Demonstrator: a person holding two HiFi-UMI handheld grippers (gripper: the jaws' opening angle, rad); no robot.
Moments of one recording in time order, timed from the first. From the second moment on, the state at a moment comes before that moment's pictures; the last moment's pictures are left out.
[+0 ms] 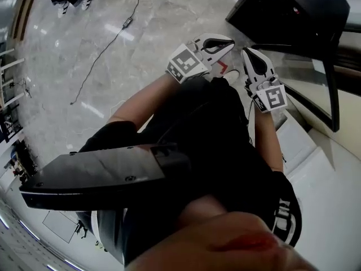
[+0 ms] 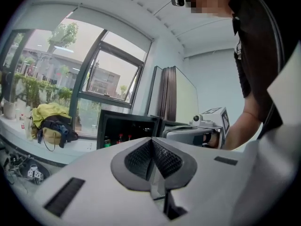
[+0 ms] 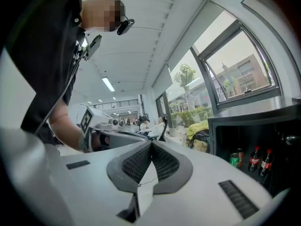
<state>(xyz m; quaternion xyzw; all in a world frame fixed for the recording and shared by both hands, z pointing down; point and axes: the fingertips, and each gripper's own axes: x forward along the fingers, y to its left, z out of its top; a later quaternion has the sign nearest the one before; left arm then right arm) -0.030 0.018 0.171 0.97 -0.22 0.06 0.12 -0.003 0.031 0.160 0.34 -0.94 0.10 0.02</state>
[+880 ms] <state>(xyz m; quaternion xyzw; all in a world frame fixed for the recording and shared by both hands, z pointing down) -0.027 0.026 0.066 0.97 -0.21 0.01 0.08 -0.001 0.037 0.043 0.32 -0.94 0.06 -0.01</state>
